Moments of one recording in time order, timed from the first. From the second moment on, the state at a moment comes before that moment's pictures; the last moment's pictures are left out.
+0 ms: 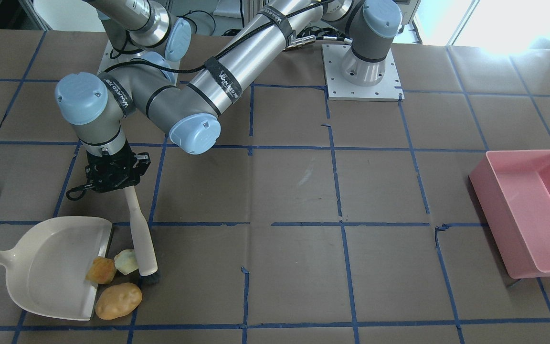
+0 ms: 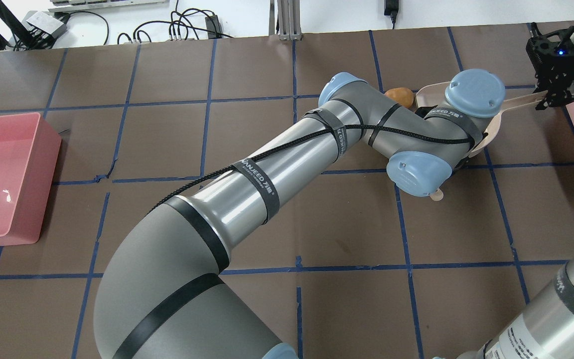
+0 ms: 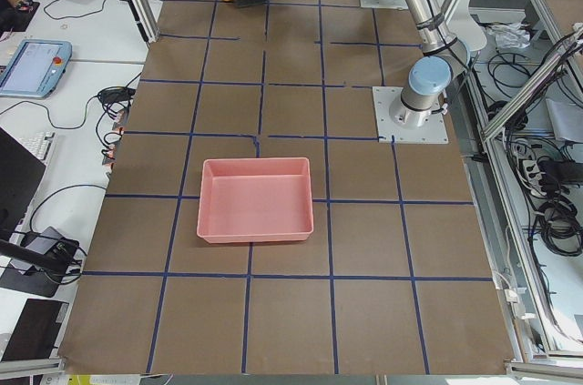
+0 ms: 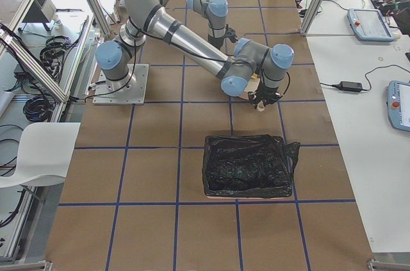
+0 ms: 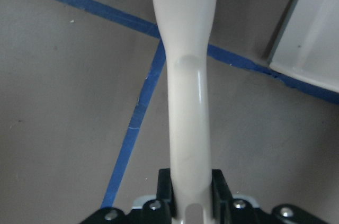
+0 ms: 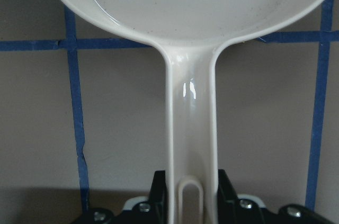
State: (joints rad) left arm -2.33 -2.42 -1.01 -1.23 1.50 -1.12; right arm 1.10 -1.00 1.37 -1.93 -1.61 -2.05
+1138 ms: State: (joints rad) left arm -2.34 -2.51 -0.90 -1.23 1.51 -0.97; right arm 1.10 -1.00 1.37 -1.93 -1.60 -2.03
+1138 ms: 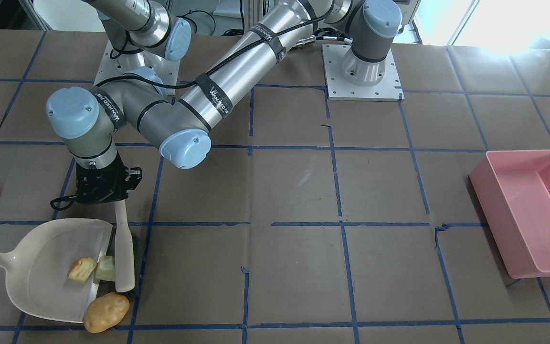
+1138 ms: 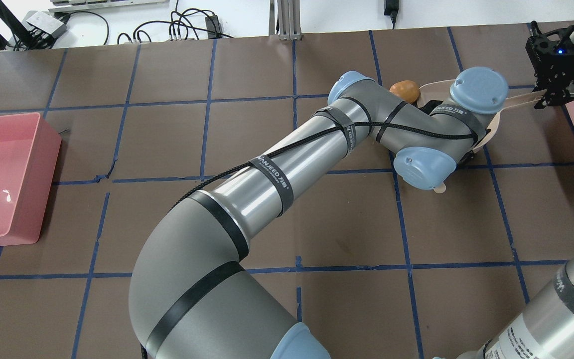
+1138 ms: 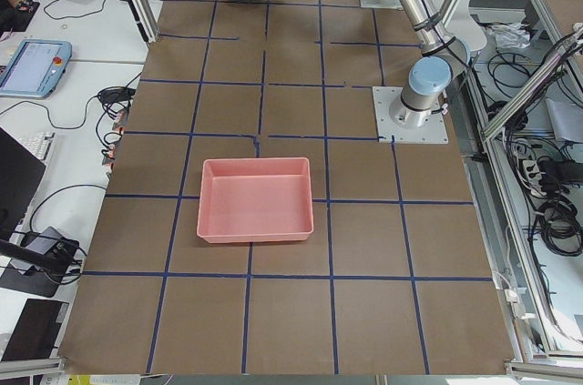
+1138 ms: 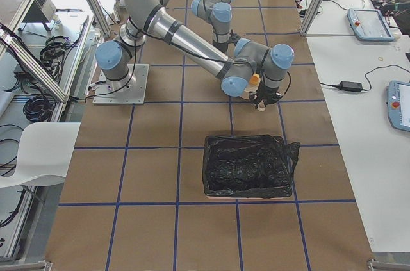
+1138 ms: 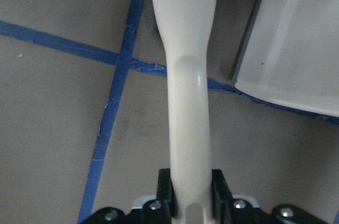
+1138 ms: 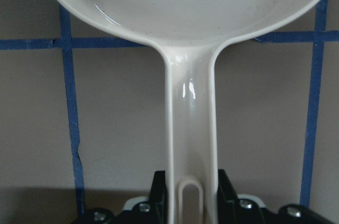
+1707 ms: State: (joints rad) left arm -2.41 -2.52 -0.88 -1.23 1.57 -0.75; right arm 1.10 -1.00 1.37 -1.93 -1.59 -2.02
